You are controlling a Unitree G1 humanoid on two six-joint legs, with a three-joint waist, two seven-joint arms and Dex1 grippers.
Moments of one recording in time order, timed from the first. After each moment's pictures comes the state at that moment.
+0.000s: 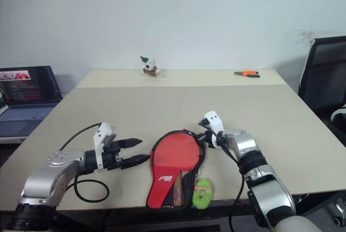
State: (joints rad) left arm -0.35 0.70 0.13 -0.01 -0.42 0.54 -1.06; right arm -0.97 -0.20 0.14 0.76 0.15 0.55 0.72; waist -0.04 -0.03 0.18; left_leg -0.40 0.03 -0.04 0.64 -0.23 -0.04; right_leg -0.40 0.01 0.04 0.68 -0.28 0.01
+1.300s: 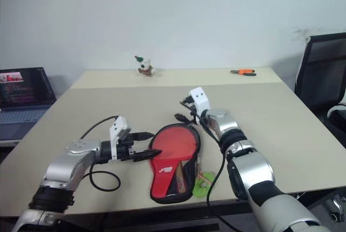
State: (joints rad) left arm -0.56 0.64 -0.04 0.23 -0.33 0.37 -1.12; right arm -1.27 -0.11 -0.01 1.05 0.08 0.26 0.62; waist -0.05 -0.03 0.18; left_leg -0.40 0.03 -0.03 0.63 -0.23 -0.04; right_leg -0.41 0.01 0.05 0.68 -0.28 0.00
